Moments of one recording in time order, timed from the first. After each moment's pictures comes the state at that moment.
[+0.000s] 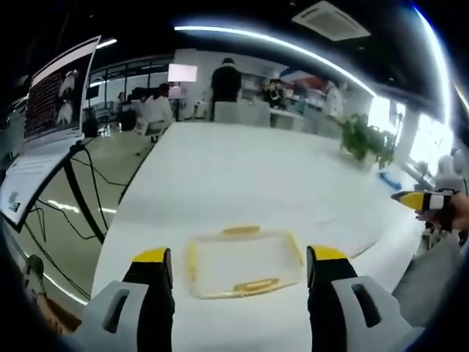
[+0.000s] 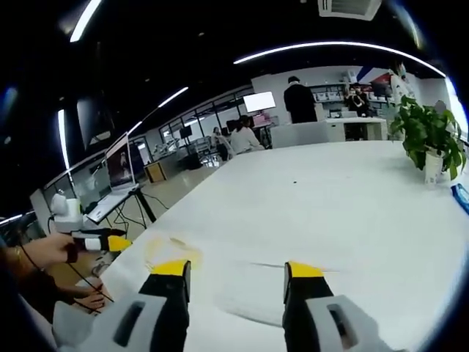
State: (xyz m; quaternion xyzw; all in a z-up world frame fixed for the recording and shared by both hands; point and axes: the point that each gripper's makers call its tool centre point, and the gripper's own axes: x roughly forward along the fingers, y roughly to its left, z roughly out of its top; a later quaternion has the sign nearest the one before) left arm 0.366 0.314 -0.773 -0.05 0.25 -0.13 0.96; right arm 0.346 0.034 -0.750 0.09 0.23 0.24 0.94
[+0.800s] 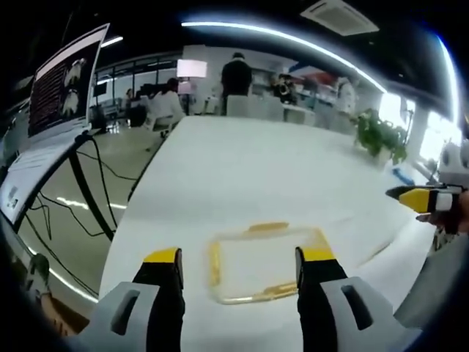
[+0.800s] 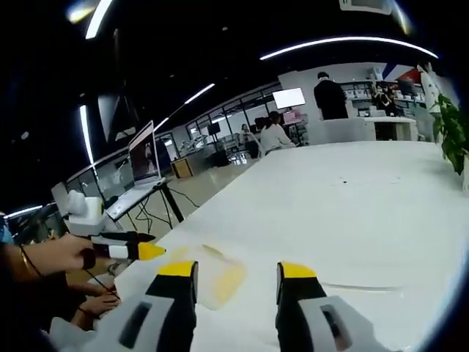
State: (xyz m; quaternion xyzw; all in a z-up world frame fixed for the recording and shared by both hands) left arm 0.386 0.338 -0.799 -0.04 0.27 -0.10 0.96; right arm 0.375 0.133 -0.764 0.10 0.22 0.32 0.92
